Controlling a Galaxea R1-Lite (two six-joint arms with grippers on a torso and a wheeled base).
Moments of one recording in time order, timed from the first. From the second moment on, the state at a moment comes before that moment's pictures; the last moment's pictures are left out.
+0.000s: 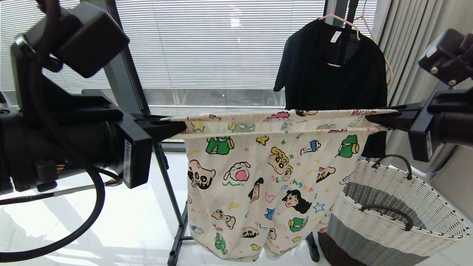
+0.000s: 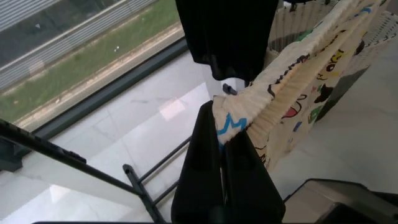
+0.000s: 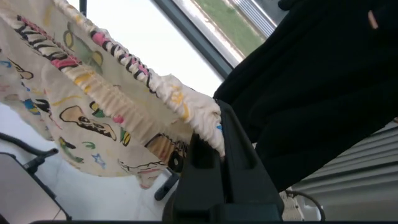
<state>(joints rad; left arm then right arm) -0.72 1.26 -1.10 0.12 0.09 0.25 0.59 1.30 -1.17 0.13 0.02 -0.44</state>
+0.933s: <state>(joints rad) -0.86 1.30 -1.33 0.30 0.01 0.26 0.87 1.07 -1.21 0.51 0.03 -0.49</state>
